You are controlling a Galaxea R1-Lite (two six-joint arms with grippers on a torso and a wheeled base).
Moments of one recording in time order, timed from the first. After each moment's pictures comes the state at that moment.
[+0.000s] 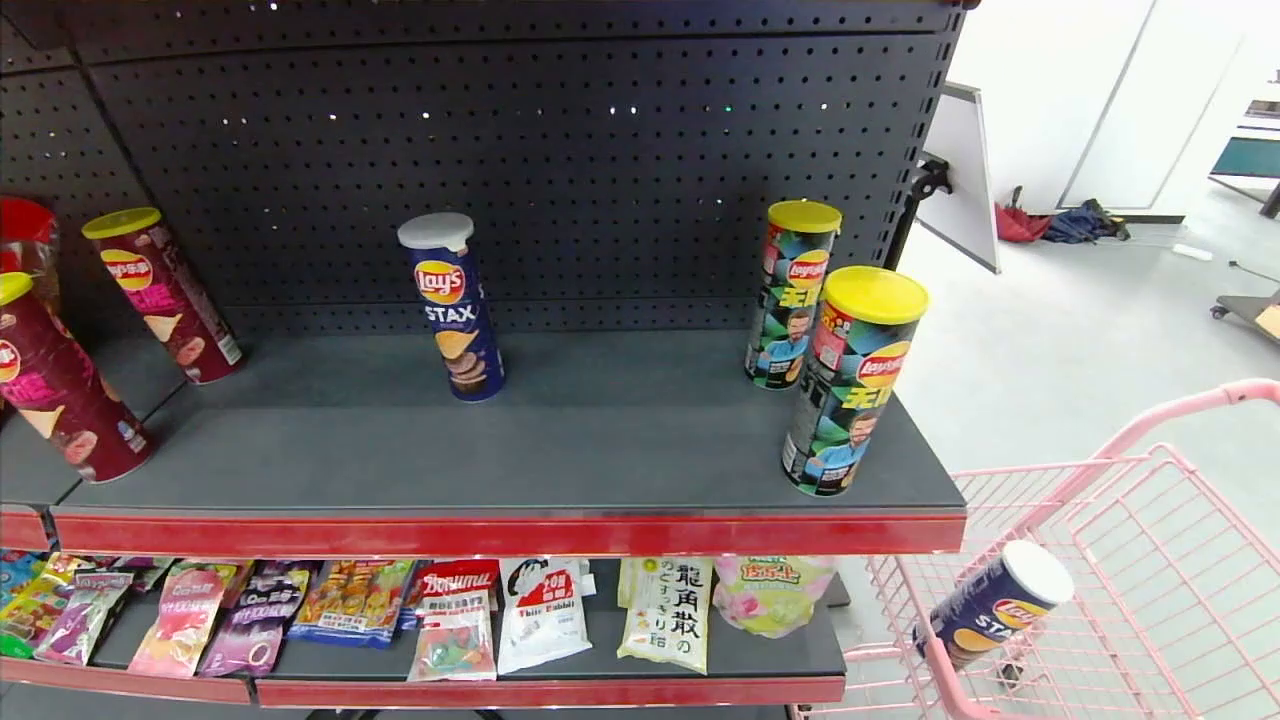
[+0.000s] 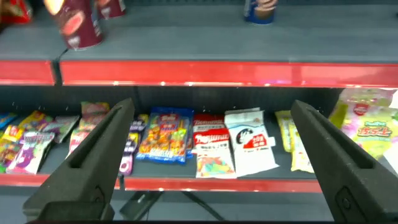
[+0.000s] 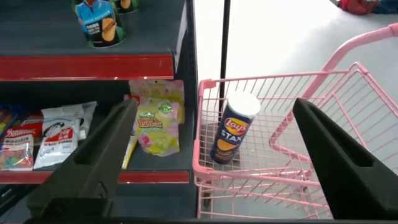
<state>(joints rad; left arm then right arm) 0.00 0.00 0.00 0.00 0.03 0.00 0.00 0.00 0.00 0.00 0.00 0.00</state>
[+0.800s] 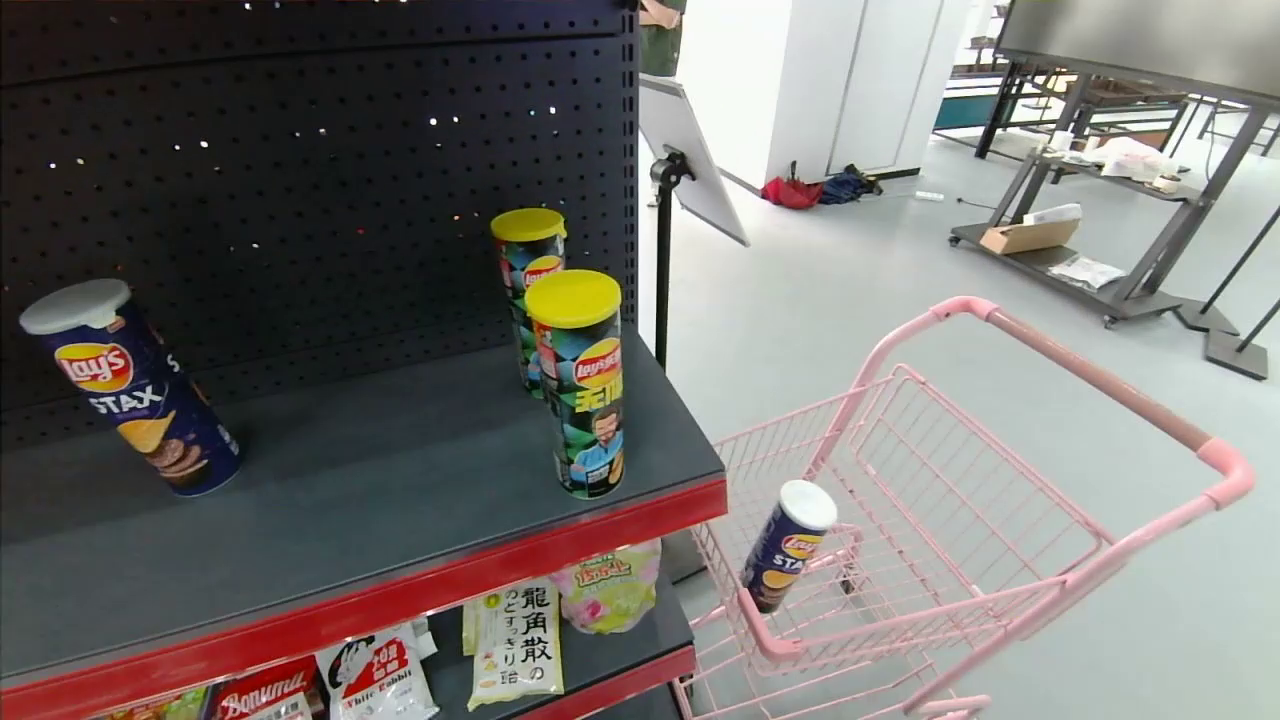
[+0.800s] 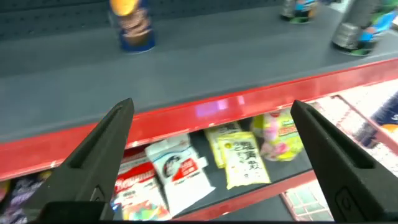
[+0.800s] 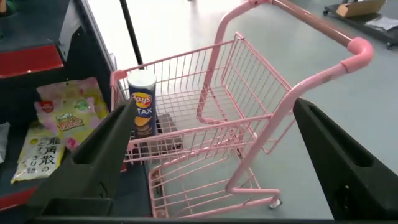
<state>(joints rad) 0.00 0.00 0.00 0.00 0.02 0.00 0.00 0.00 0.00 0.00 0.00 0.00</state>
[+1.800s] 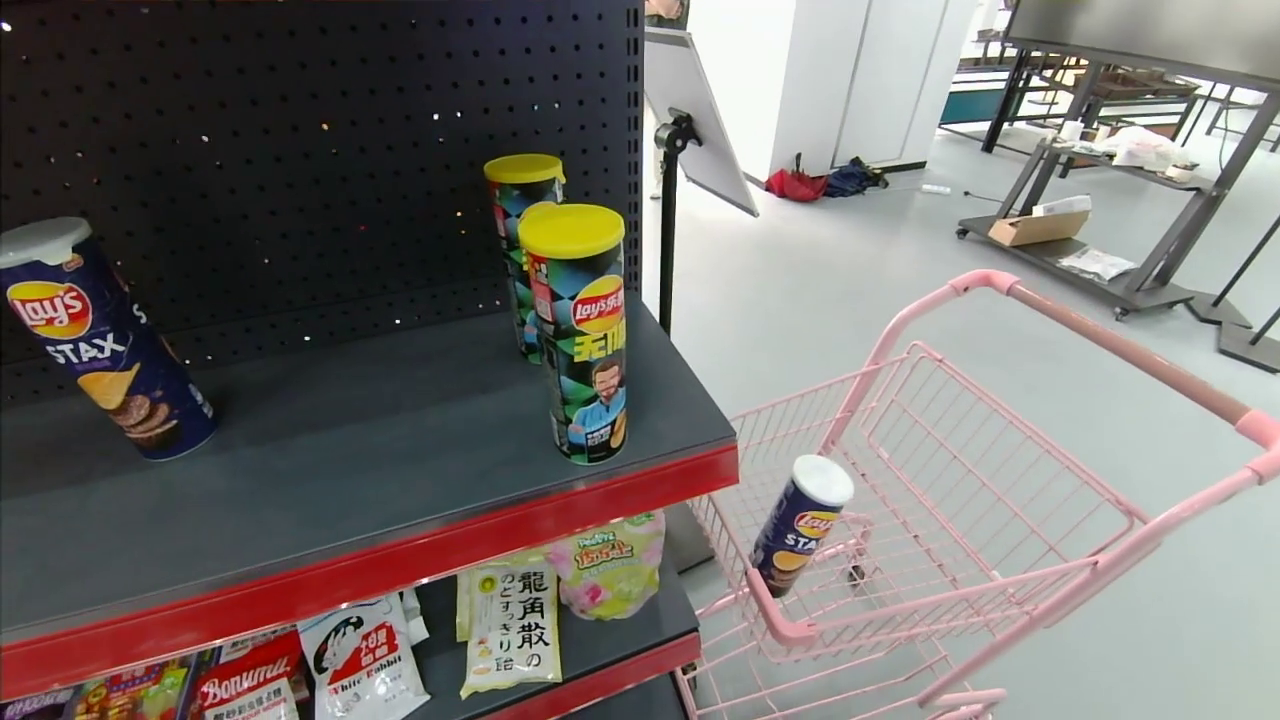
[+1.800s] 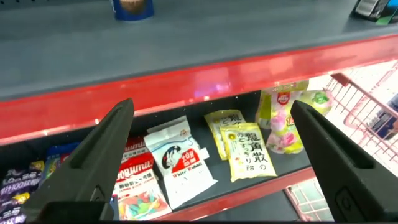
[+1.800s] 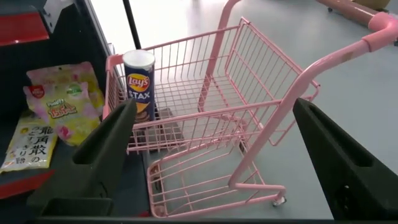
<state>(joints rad) 0.00 0.00 0.00 0.00 0.03 0.00 0.00 0.00 0.00 0.00 -0.01 0.00</state>
